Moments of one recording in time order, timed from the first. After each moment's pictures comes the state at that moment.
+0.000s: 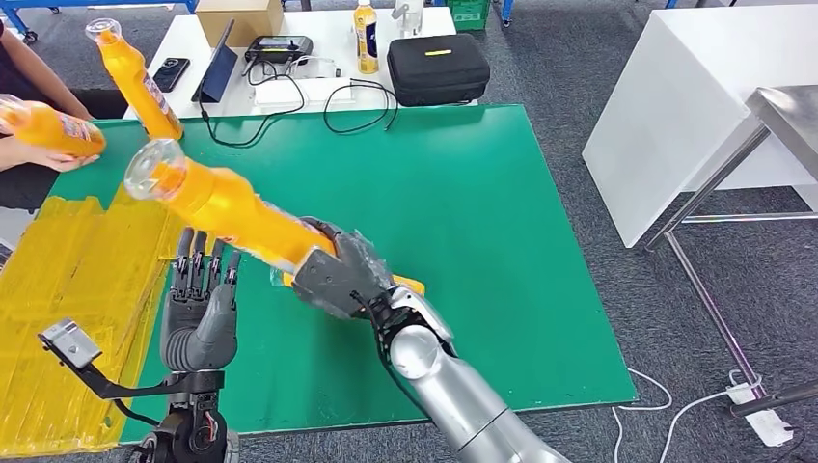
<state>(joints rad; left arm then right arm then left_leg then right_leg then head) 0.13 -0.32 0.04 -1.67 0.31 -0.09 -0.34 -0.44 0.35 0.52 -0.97 0.45 -0.07 -0.15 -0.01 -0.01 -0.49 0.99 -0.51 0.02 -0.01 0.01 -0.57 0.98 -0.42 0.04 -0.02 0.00</state>
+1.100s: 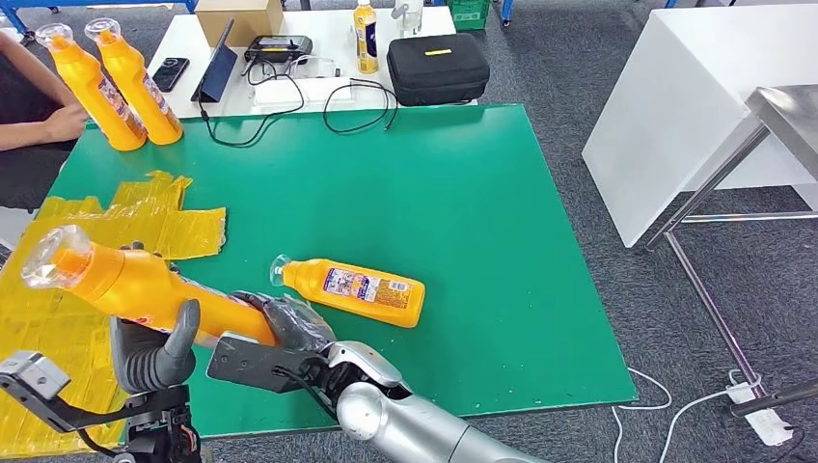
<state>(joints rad) 0.19 -0.33 0.13 -1.74 0.08 -0.01 -0.39 -0.49 0.36 0.99 -0.87 0.28 -0.14 -0.06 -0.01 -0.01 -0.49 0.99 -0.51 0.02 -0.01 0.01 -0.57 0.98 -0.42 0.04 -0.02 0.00</state>
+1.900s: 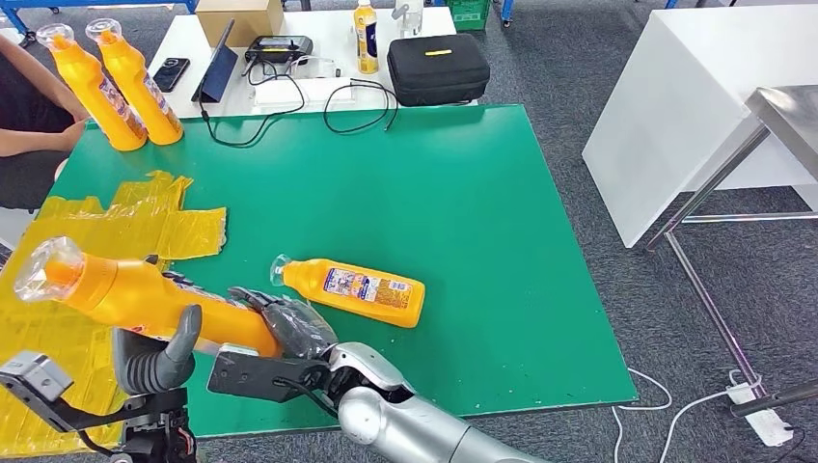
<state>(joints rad) 0.19 -0.32 0.17 -1.71 0.05 -0.07 -0.41 -0.48 0.36 0.98 -0.86 0.37 -0.18 -0.11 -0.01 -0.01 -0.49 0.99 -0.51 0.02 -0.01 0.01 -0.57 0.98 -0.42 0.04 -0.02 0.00</state>
